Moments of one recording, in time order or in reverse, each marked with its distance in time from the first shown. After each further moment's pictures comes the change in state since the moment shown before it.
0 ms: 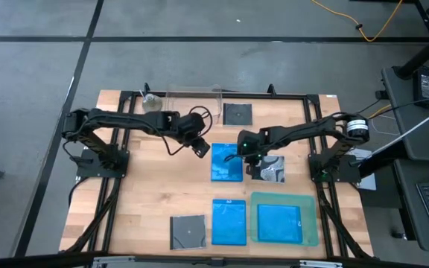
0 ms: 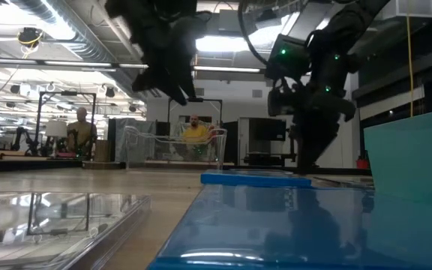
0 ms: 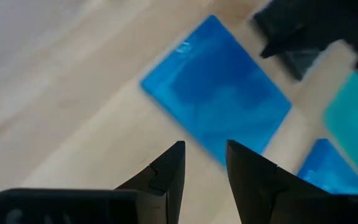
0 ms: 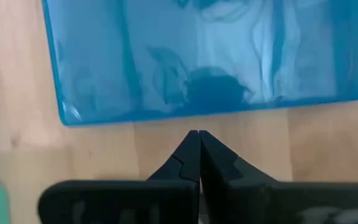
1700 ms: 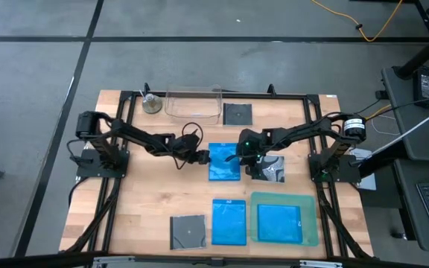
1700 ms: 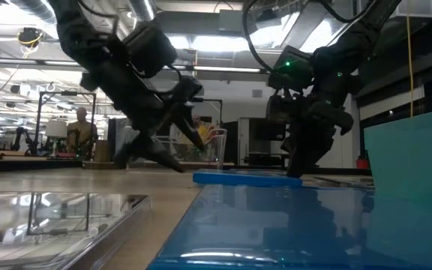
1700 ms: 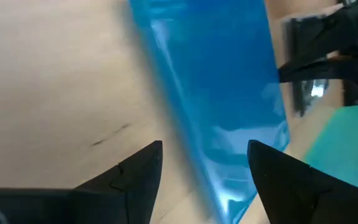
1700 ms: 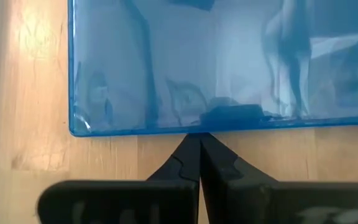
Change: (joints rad) left arm -0.072 0.167 -0.463 0.864 0.010 -0.537; right arm -0.030 0.036 -0.116 0.301 -0.116 -0.052
